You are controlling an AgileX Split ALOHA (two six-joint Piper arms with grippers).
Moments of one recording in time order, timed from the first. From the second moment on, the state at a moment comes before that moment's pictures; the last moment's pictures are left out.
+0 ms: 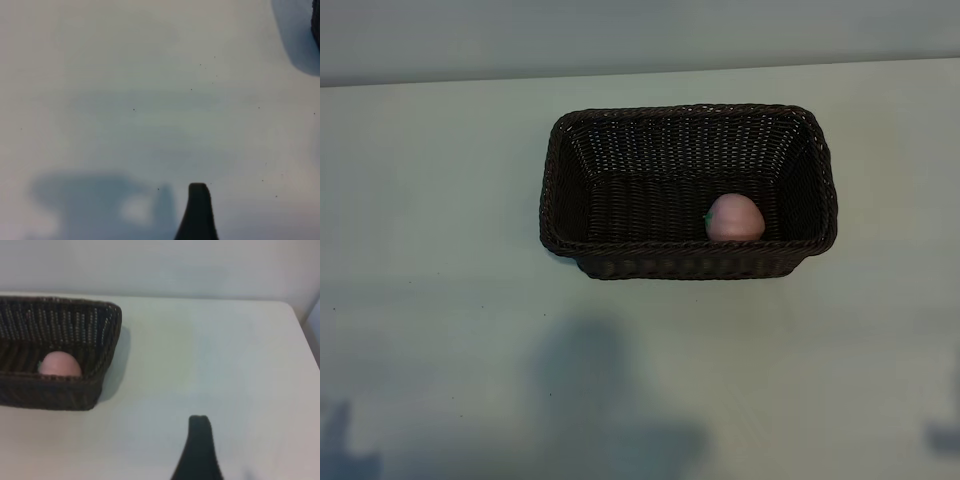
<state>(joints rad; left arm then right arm) 0.02 -0.01 -0.50 -0.03 1.09 0.02 0.00 0.00 -0.66 0.00 1.08 0.01</state>
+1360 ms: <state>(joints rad) 0.02 -0.01 -0.50 -0.03 1.09 0.02 0.00 -0.01 -0.49 0.03 1.07 -0.01</state>
